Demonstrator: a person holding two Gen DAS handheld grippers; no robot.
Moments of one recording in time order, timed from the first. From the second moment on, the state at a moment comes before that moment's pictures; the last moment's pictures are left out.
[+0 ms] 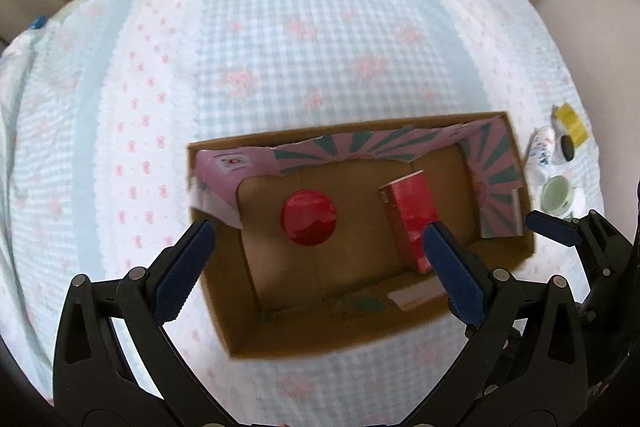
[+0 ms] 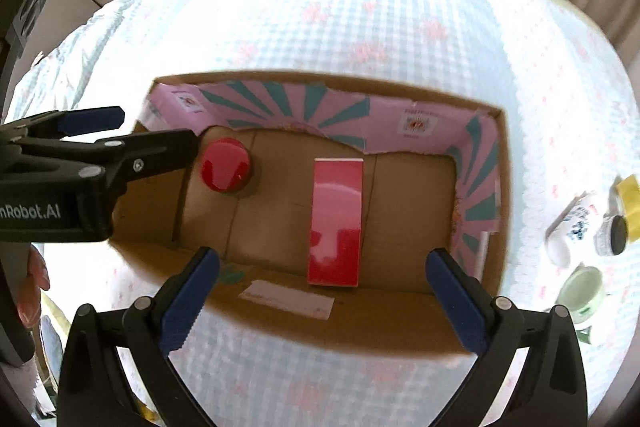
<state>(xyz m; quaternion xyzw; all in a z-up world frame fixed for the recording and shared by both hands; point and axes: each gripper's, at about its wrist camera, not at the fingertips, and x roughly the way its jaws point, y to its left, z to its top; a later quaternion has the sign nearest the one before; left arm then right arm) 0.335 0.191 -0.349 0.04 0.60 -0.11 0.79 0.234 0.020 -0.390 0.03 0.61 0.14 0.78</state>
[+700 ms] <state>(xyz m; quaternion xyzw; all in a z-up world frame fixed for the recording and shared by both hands) 0.177 0.178 -0.165 0.02 0.47 -0.08 0.88 0.129 -0.057 -0.189 0.09 0.52 0.04 0.85</state>
